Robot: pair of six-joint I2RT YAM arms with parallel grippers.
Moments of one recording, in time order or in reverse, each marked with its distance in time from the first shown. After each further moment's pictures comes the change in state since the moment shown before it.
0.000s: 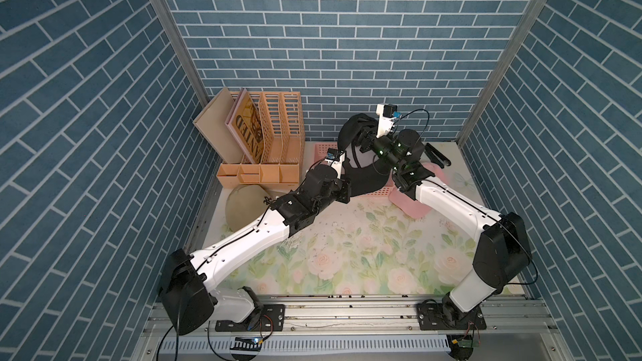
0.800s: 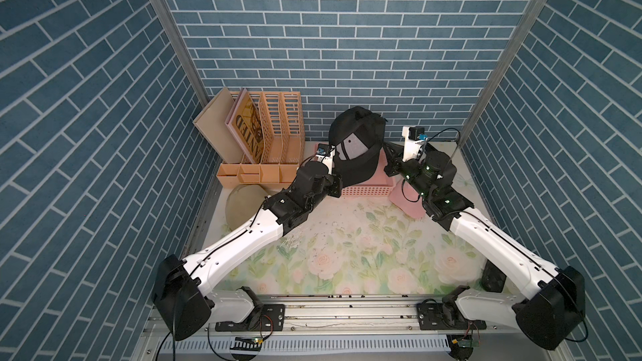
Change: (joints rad) left arm 0.045 -0.029 -0.009 0.005 -0.060 0.074; right arm -0.032 -0.378 -0.271 -0.272 0.174 -0.182
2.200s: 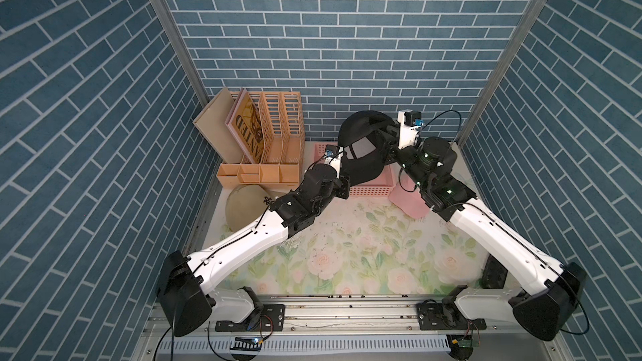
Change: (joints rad) left arm -0.070 0.024 0.030 0.041 -0.072 -0.001; right arm 0.073 0.000 0.211 -0.178 0.158 -0.108
